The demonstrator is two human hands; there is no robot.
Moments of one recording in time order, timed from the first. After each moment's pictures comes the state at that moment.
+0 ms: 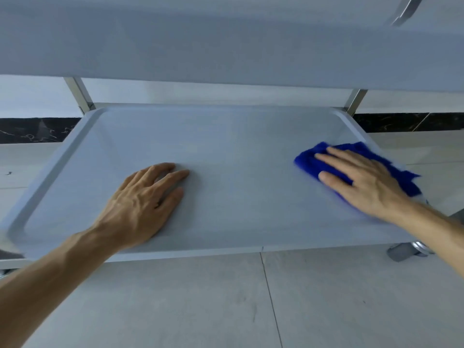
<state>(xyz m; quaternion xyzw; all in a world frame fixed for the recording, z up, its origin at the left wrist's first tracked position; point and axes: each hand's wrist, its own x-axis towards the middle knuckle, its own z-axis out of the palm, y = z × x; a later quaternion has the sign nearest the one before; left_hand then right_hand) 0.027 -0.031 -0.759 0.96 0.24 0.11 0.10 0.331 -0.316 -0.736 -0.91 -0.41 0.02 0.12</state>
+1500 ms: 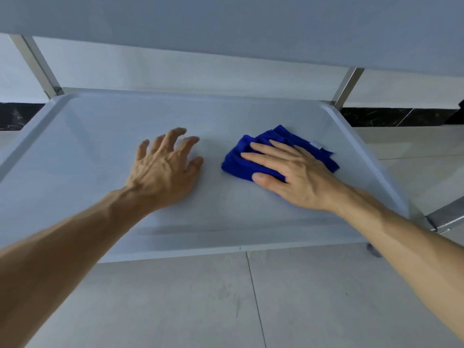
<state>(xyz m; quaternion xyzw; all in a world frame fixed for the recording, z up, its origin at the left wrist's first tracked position) 0.107 -0.049 -0.751 0.95 0.26 0.12 0.10 0.292 -0.255 -0.741 -0.82 -0.57 0.03 0.10</state>
